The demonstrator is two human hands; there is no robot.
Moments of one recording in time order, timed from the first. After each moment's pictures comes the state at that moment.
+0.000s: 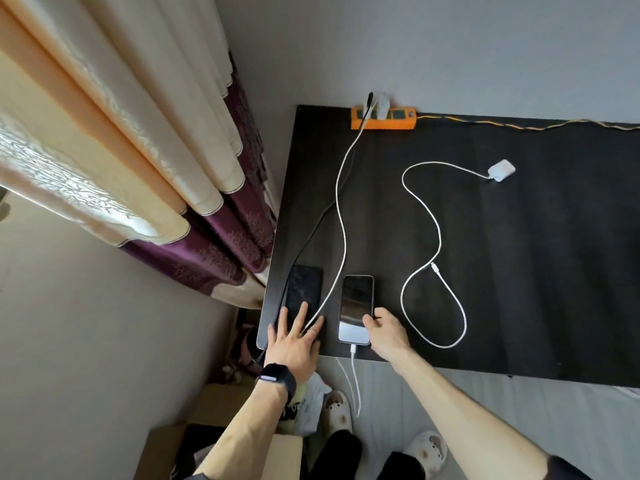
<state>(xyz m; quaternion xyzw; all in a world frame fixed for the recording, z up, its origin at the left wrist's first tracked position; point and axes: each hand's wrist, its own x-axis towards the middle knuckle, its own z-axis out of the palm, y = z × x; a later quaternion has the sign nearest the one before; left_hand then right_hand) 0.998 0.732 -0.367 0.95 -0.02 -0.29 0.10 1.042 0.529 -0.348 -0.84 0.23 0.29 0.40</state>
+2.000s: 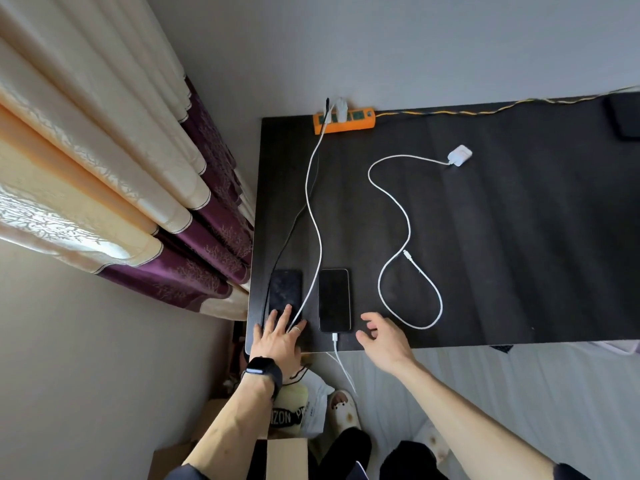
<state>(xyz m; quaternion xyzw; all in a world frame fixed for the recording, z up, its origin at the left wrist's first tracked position) 1.009 0.731 -0.336 0.94 -0.06 -0.32 0.03 0.999 0.492 -0.345 -0.86 0.16 0.29 0.39</state>
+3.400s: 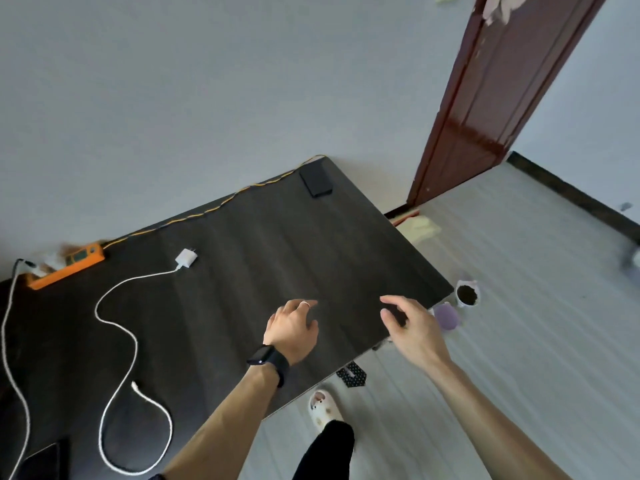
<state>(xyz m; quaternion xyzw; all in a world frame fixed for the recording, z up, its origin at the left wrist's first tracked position) 1.053 0.096 -0.214 0.93 -0.25 -0.21 0.18 0.910 -0.100 -0.201 -0.86 0.30 -0.08 0.41</state>
